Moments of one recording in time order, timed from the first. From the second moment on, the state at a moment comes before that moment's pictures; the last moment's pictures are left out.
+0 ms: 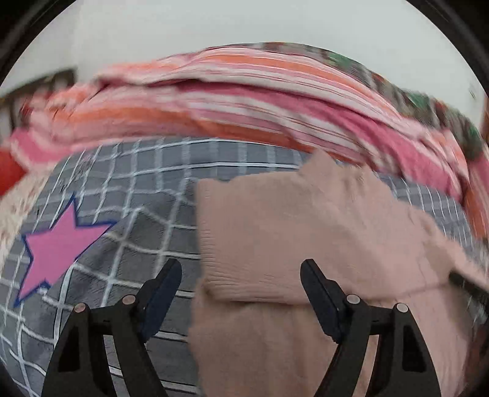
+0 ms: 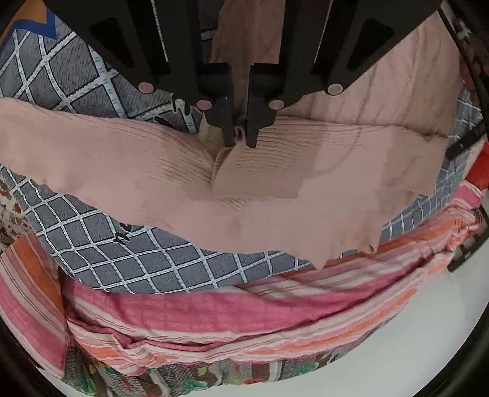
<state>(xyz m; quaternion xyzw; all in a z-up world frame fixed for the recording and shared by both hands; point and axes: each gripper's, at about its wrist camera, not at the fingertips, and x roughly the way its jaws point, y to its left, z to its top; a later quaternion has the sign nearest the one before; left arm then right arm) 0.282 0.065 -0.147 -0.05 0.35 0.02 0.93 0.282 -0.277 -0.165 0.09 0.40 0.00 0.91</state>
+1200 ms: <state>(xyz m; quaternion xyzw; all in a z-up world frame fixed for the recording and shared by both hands) 0.297 0.044 -0.179 -0.02 0.43 0.02 0.90 0.280 -0.273 -0.172 0.08 0.41 -0.01 0.91</state>
